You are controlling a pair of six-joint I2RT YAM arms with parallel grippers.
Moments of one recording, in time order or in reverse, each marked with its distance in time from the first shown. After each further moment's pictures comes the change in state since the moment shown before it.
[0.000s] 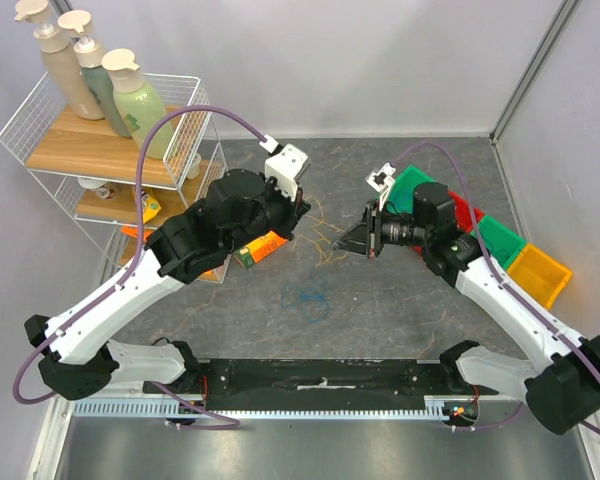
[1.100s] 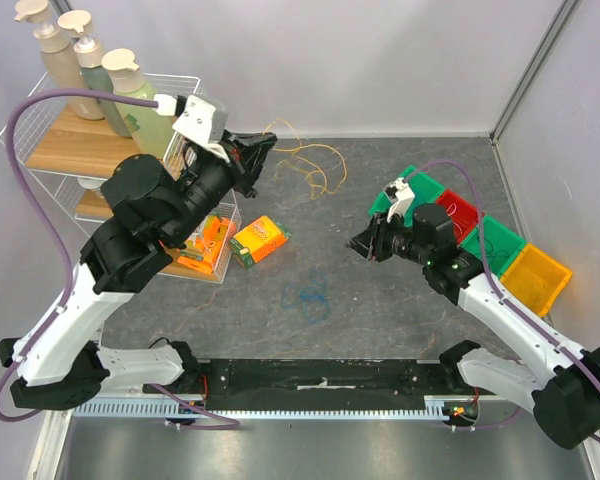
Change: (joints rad) left arm 0.000 -0.086 0.212 0.223 -0.102 0.111; right arm 0.032 -0.099 -0.173 0.023 0.430 -0.020
